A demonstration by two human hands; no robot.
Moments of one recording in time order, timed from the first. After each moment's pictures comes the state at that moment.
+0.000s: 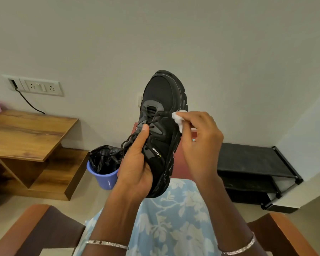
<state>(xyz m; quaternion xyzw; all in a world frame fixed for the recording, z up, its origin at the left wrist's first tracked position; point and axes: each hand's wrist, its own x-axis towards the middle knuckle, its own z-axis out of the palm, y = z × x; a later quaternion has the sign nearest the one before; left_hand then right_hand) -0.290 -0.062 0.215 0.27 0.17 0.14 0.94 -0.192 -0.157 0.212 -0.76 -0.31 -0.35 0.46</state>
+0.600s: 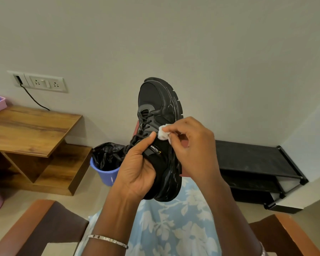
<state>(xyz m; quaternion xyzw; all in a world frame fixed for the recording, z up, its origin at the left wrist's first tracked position) -0.292 -0.050 0.205 0.20 0.11 0.06 0.97 -0.209 -0.157 0.217 -0.80 -0.39 -0.20 0.41</state>
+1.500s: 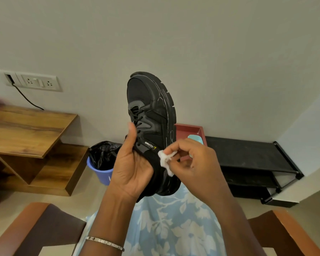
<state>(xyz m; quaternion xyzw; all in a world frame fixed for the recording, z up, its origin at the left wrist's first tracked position) -0.286 -0.038 0.183 0.16 0.06 0.09 0.98 -0.238 -0.185 0.208 -0.80 -0.36 -0.01 0.47</state>
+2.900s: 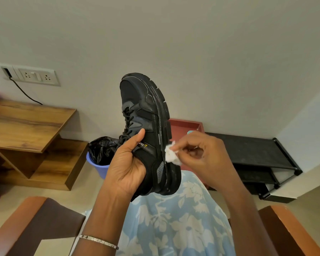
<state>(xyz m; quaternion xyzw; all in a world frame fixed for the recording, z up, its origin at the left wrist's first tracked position) -0.293 -0.041 0.194 0.15 0.13 0.07 0.98 -0.210 -0.205 0.204 -0.80 -0.38 0.01 0.47</state>
